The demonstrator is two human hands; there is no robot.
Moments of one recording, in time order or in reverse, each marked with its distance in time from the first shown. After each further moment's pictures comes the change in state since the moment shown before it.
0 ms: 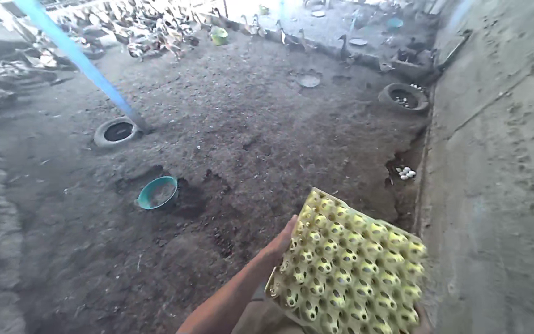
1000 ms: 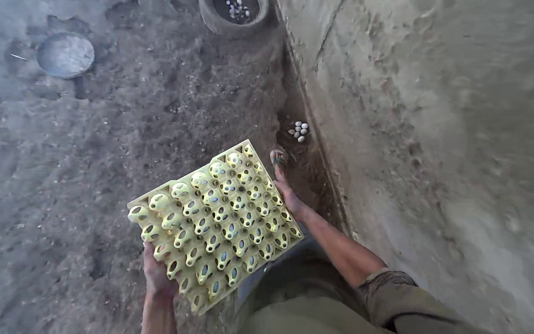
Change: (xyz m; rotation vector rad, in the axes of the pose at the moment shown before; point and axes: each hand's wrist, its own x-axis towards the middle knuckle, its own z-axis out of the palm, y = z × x) left_hand 0.865 0.400 0.242 0.156 0.436 0.137; right_hand 1.033 -0.132 0.052 0.115 -0.158 0.518
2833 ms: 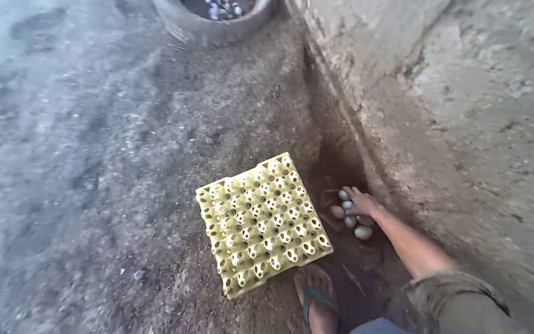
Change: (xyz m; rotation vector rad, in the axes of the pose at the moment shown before) left_hand 0.429 -0.191 0.471 0.182 -1.139 0.371; right_hand 0.711 0.090 -0.585 -1.583 0.297 0.350
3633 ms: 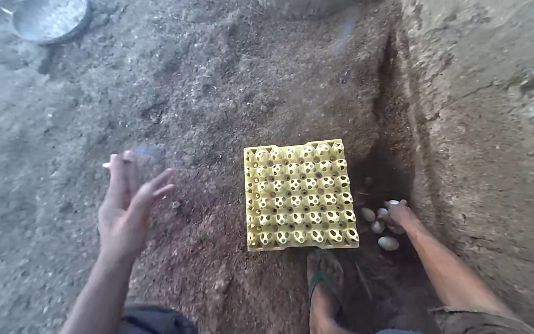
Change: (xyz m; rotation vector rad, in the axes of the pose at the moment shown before) left_hand -0.144 -0.092 -0.260 0.414 0.947 0.076; right_hand -0.003 -0.015 0.000 -0.159 -0.037 0.195
